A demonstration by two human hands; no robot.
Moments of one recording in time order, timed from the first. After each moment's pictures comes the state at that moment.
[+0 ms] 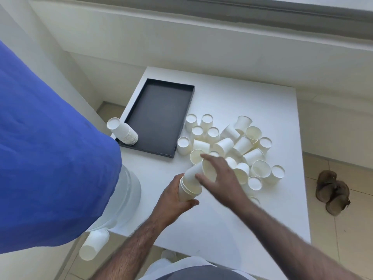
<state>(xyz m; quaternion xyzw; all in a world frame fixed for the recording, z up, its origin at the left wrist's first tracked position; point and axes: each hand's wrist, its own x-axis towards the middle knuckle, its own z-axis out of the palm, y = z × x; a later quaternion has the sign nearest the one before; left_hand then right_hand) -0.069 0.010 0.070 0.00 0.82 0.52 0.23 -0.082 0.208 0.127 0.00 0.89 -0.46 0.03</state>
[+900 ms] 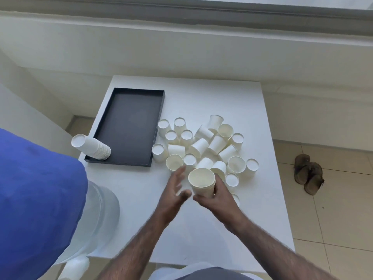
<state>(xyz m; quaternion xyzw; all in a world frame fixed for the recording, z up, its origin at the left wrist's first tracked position) -0.088 0.080 0.067 0.08 0.70 0.66 0.27 -0.030 0.253 0.098 0.18 0.70 -0.69 0.10</state>
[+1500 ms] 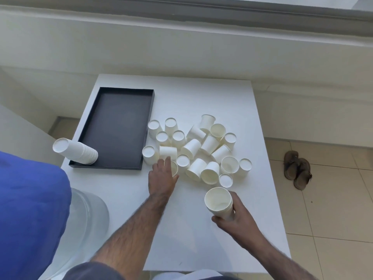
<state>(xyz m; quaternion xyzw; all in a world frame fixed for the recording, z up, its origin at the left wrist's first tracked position) -0.175 0.105 -0.022 0.11 0.99 0.06 0.08 0.022 0.291 0.093 0.25 0.77 -0.58 0.12</state>
